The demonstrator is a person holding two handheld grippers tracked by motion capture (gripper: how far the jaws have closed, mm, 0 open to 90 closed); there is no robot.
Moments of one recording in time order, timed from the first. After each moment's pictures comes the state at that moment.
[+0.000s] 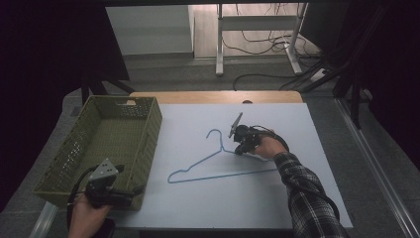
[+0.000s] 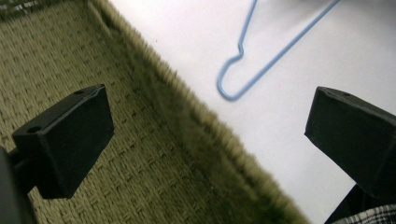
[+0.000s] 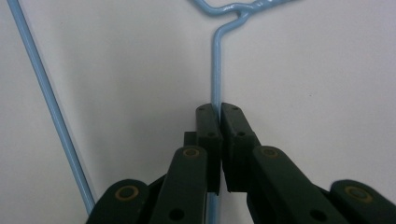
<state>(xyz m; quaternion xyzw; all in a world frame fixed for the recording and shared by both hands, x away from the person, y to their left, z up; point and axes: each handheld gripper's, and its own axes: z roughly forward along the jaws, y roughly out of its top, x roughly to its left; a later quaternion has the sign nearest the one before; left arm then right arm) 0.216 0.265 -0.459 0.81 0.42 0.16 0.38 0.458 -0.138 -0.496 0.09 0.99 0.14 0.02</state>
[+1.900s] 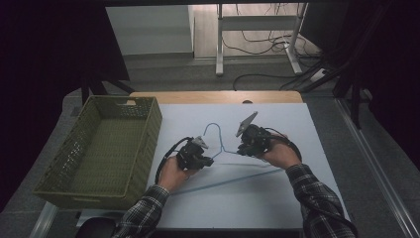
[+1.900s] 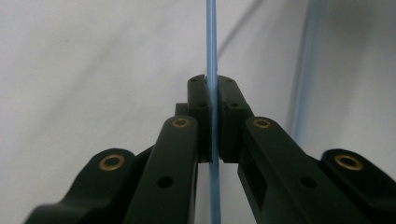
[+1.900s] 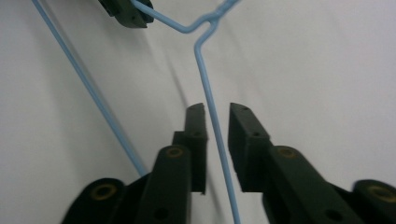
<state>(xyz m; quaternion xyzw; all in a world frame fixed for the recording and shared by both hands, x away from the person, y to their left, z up) 0.362 0.081 -0.501 0.89 0.30 0.02 0.34 0.406 -0.156 -0.436 0.14 0.96 0.21 0.07</state>
